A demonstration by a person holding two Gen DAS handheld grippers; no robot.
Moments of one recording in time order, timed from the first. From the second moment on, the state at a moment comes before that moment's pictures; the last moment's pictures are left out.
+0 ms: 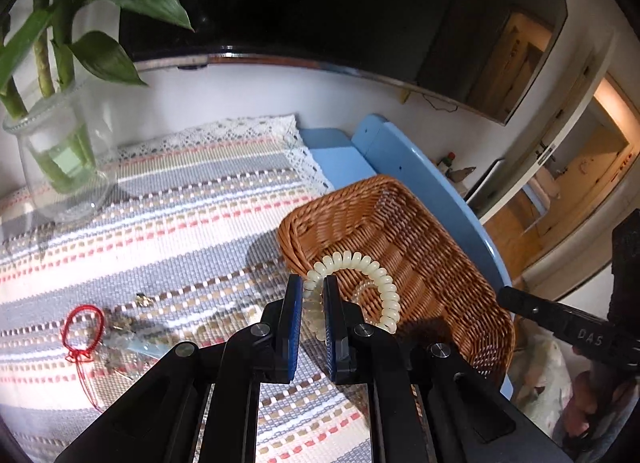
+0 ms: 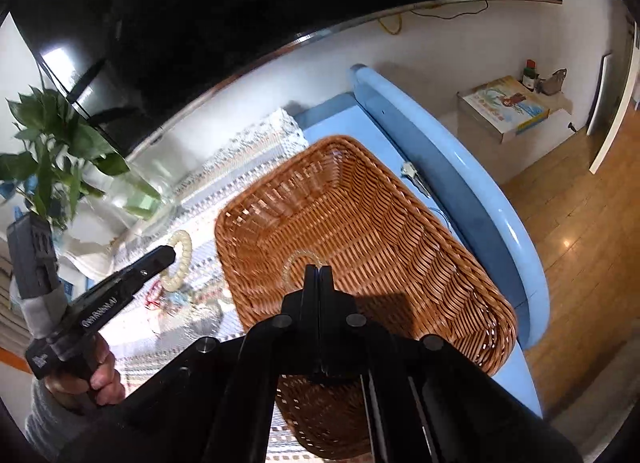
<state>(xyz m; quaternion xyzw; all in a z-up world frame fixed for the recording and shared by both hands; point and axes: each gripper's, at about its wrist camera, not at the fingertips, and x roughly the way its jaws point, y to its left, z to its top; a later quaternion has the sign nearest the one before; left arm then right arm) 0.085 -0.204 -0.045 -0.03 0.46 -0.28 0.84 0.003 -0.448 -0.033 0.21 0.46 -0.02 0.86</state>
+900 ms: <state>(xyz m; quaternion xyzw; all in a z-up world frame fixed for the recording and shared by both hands) 0.066 -0.302 -0.101 0.10 0.50 -0.35 0.79 -0.012 -0.455 -0.098 0.23 0.51 -0.06 0.83</state>
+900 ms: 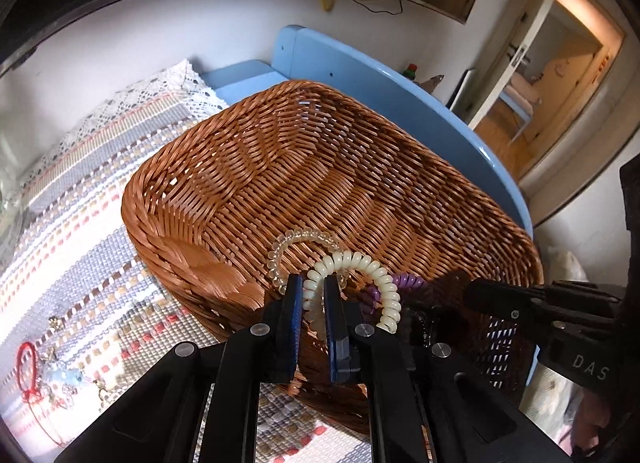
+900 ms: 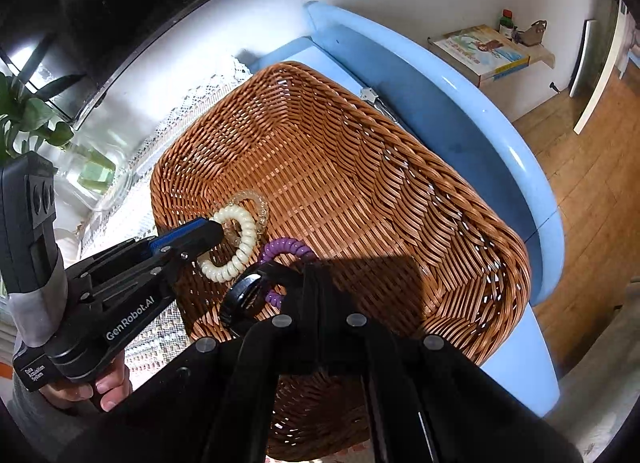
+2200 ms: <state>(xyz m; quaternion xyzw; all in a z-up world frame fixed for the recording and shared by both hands) 0.111 -0.035 -0.090 -0.02 0.48 -0.11 0.87 0.020 -0.309 -0.019 0.16 0.42 0.14 0.88</state>
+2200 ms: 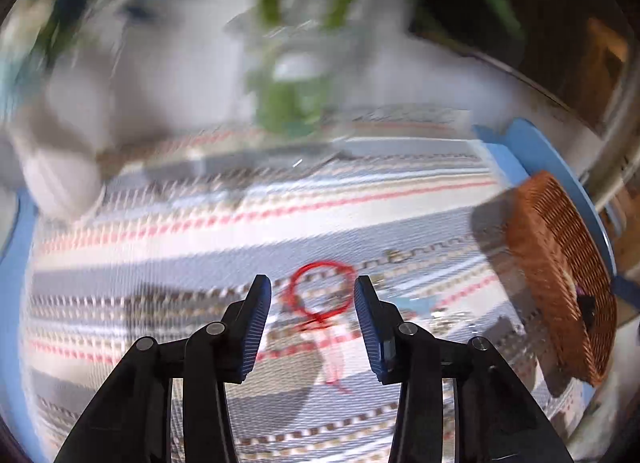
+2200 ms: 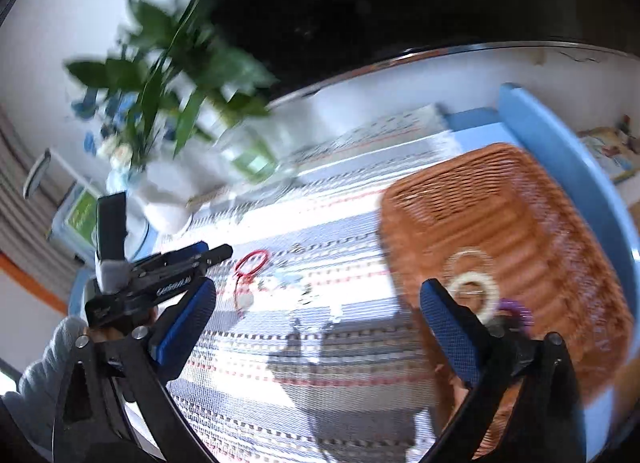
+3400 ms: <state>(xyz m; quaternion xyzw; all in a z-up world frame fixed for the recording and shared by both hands) 0.106 0.001 -0.107 -0.18 0.45 -0.17 0.86 0.091 -0.201 -0.136 0.02 0.47 0.20 0.86</state>
